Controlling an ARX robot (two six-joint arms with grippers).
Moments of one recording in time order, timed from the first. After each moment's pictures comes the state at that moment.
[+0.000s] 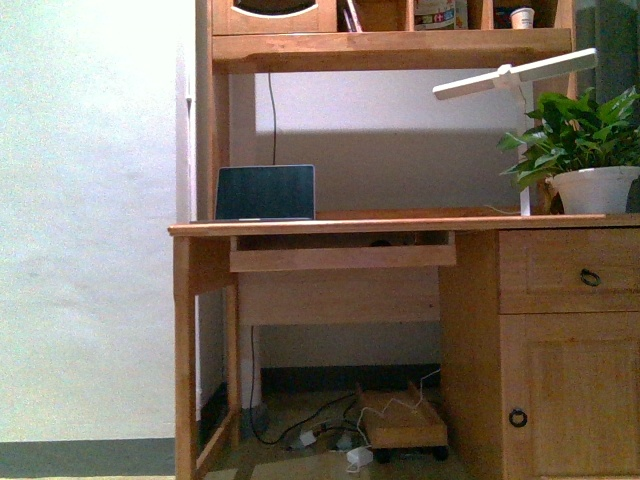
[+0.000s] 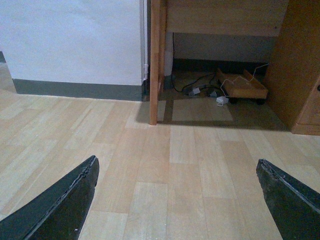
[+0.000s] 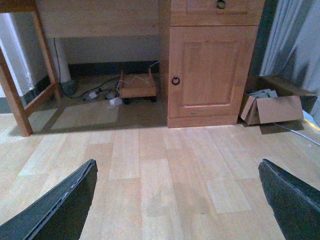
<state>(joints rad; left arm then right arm) -0.01 0.00 0.01 0.00 0.00 -0.01 0.00 0.00 0.02 0.00 0.00 0.00</state>
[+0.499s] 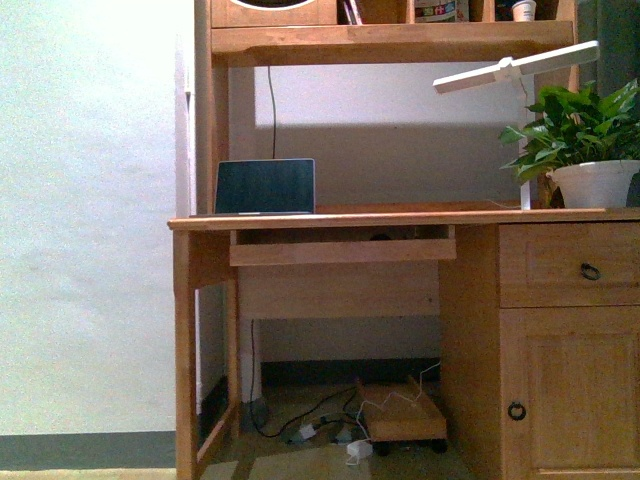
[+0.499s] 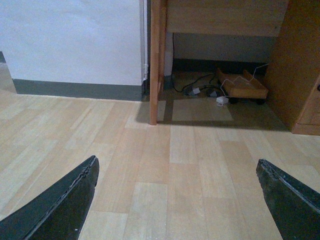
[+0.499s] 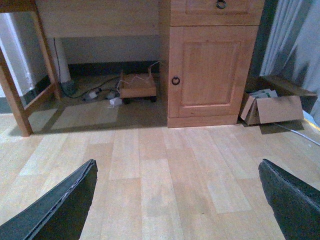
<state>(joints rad) -0.01 0.00 0.01 0.00 0.00 -0.01 0.00 0.00 0.02 0.00 0.00 0.00</state>
